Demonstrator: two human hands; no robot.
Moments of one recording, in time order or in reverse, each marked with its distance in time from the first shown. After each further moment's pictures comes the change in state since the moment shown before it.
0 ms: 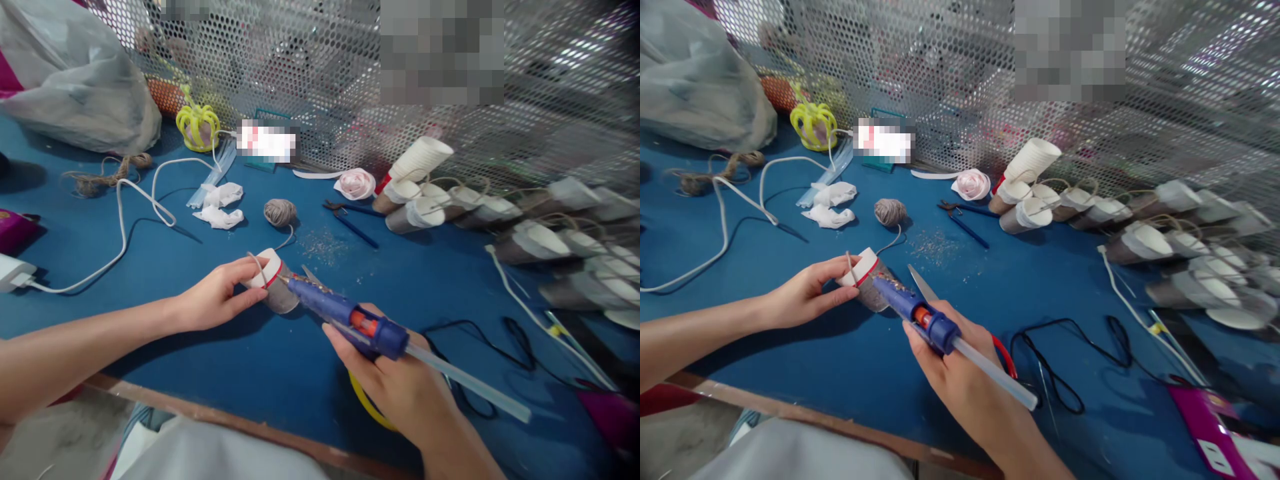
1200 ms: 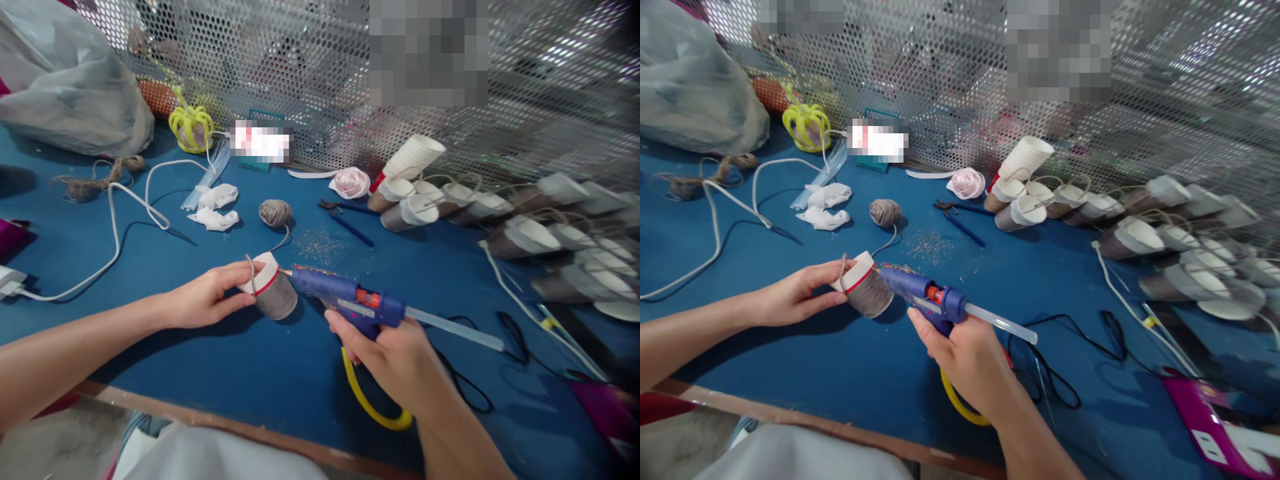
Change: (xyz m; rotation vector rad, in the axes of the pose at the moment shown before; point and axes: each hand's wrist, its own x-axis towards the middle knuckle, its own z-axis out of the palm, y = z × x) left_hand -0.001 -0.006 -0.012 0.015 -0.184 0.074; right_hand 0.002 0.019 0.000 0.041 -0.077 0.070
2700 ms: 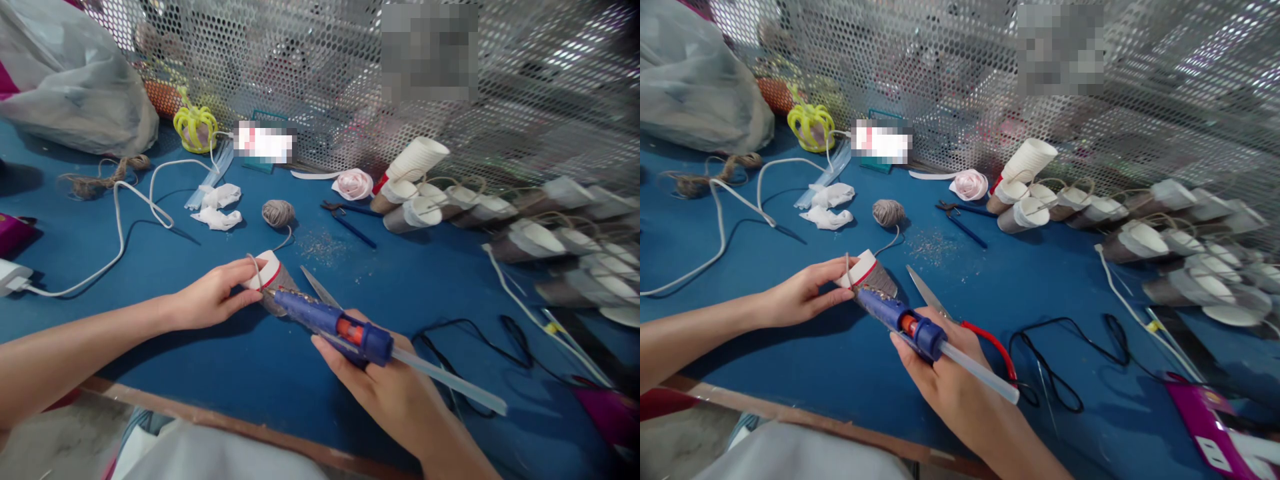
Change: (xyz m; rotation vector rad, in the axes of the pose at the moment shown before) left_hand 0.002 0.002 0.006 0.045 0.112 -0.039; right_hand -0.006 -0.024 0.005 0.058 0.024 -0.050
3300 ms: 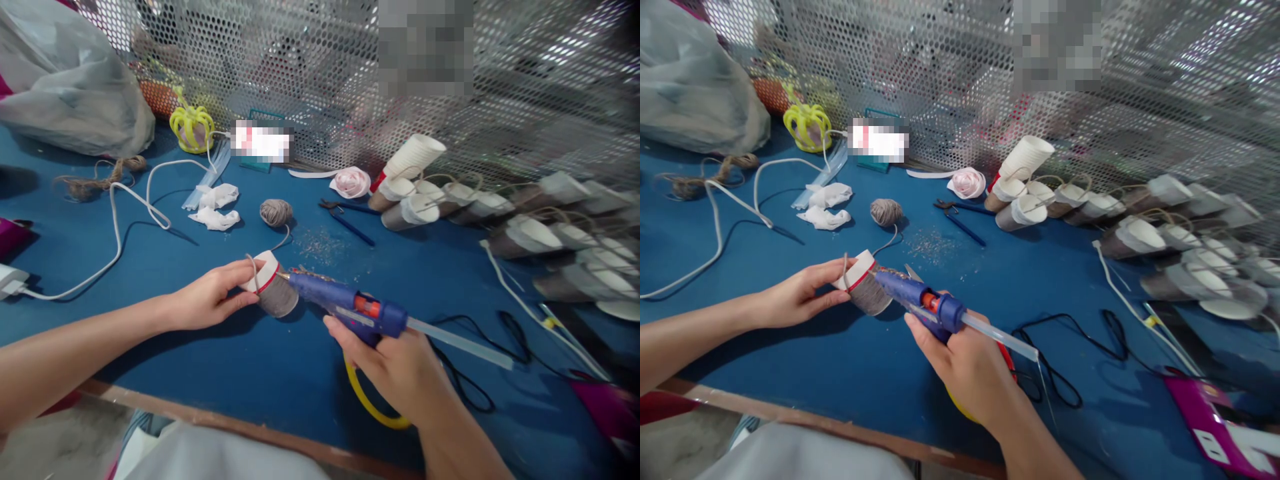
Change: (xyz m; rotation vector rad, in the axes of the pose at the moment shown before) left_hand -0.002 -0.003 -0.003 0.068 -0.066 0.017; right_hand 0.004 0.015 -0.006 -0.168 0.054 0.035
